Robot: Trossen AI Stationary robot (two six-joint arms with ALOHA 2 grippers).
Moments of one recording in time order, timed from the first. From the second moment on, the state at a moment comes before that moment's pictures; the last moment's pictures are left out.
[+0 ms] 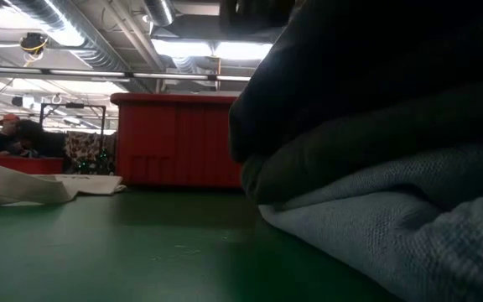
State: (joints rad) left arm -0.48 2.18 1.89 -0.62 -0.06 -0.75; right arm 0.45 1.24 0.97 -0.87 0.02 0.50
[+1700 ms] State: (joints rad) left arm 0.47 1.60 1.89 -0.72 -0.37 0.27; right arm 0.05 1.23 1.06 -0.72 0.34 0.08
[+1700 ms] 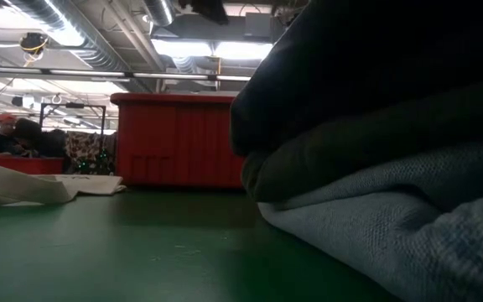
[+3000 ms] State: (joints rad) left arm 0.62 1.61 1.89 -0.69 -0.19 0.26; right arm -0.80 1.41 1.20 0.11 0.01 0.15
